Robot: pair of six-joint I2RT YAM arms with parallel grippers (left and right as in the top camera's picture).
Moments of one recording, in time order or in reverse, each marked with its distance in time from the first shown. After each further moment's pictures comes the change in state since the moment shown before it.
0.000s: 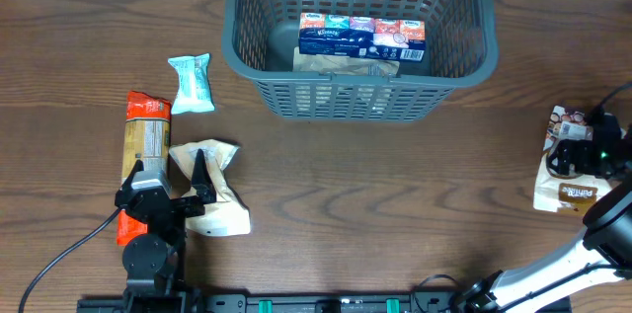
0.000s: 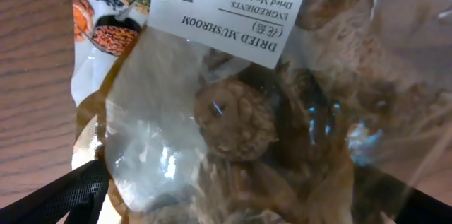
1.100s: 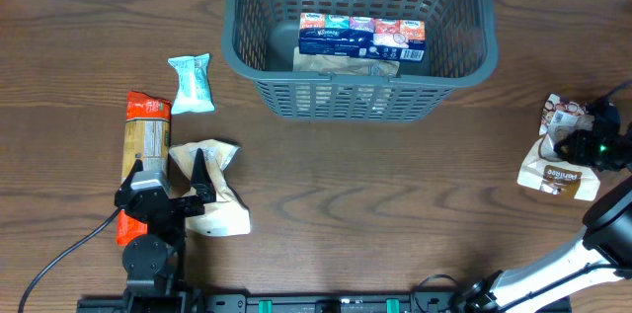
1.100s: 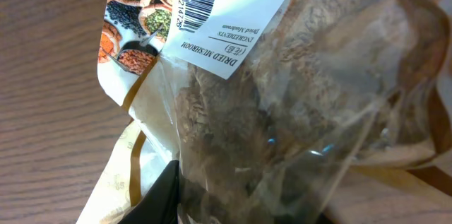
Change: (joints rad) left arm 0.000 0.000 -0.003 0.016 -0.003 0.000; right arm 0.005 0.000 -0.005 0.058 -0.206 0.075
